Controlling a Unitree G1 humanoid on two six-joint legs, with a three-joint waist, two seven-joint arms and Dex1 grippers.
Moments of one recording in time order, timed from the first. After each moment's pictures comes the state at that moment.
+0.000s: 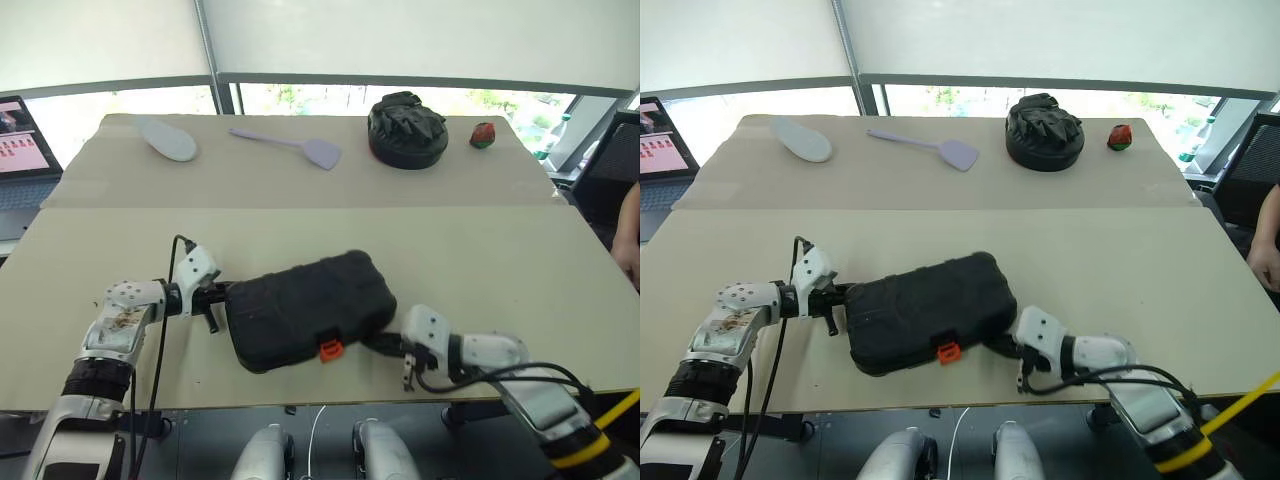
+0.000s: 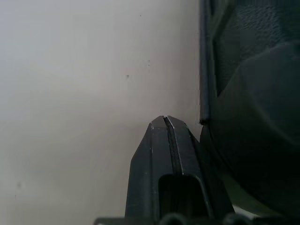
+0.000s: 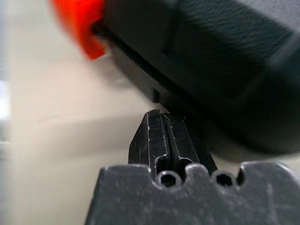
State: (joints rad) left arm -0.38 0.69 -0.01 0.32 -0.23 0.18 -1.12; right arm -0.22 -0.63 0.29 -0.12 0.18 0.17 0.80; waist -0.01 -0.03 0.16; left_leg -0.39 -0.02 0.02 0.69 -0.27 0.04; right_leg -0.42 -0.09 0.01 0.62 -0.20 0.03
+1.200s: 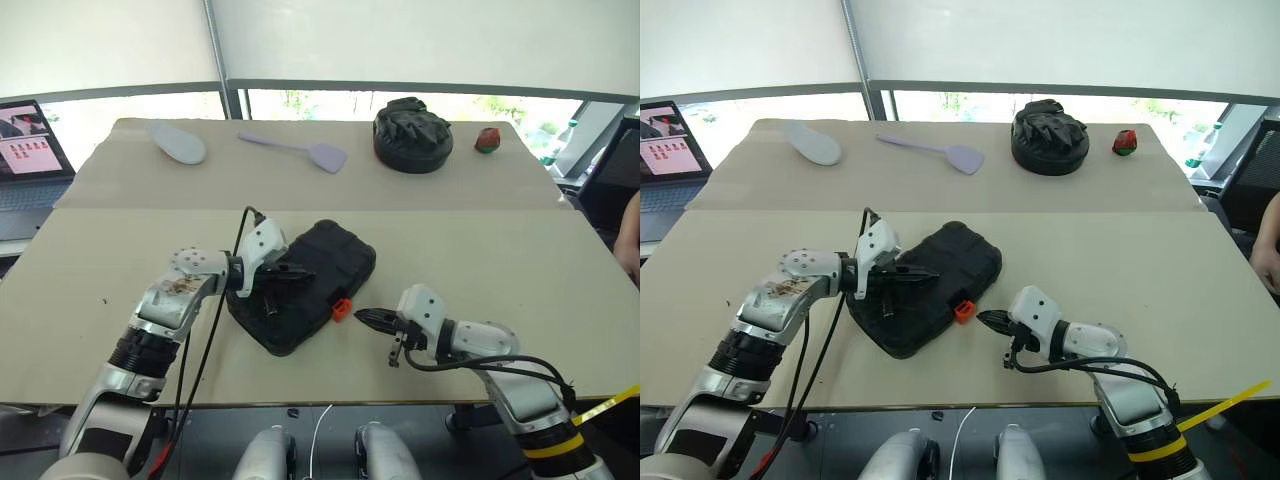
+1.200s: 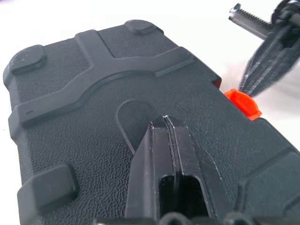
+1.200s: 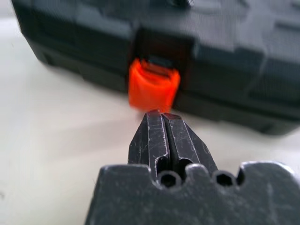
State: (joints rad) left arm -0.57 0.54 -0.24 0.07 -0.27 0.46 -1.04; right arm -0.12 -0.53 0.21 -0.29 0.17 0.25 0.80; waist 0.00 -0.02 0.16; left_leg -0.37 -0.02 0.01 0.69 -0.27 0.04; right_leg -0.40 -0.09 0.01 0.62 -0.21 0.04
